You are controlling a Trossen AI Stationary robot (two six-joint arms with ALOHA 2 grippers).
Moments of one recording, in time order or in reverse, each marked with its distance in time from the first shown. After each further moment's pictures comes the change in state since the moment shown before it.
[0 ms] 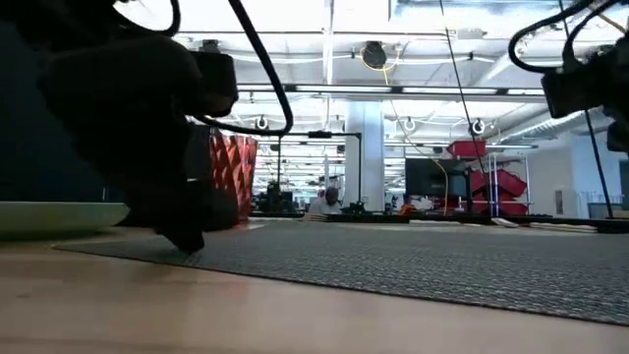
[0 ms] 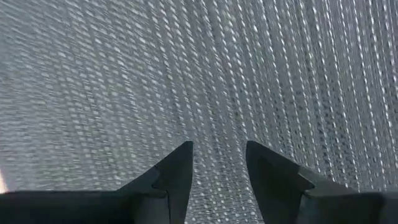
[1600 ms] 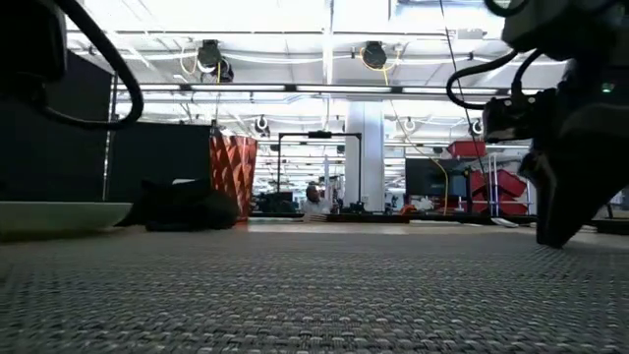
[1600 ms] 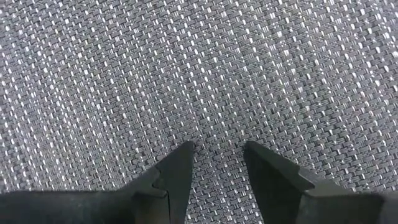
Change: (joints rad) left arm -0.302 0.004 -0.003 0.207 -0.038 -0.400; right arm -0.184 0.242 0.000 0.314 0.061 -0.548
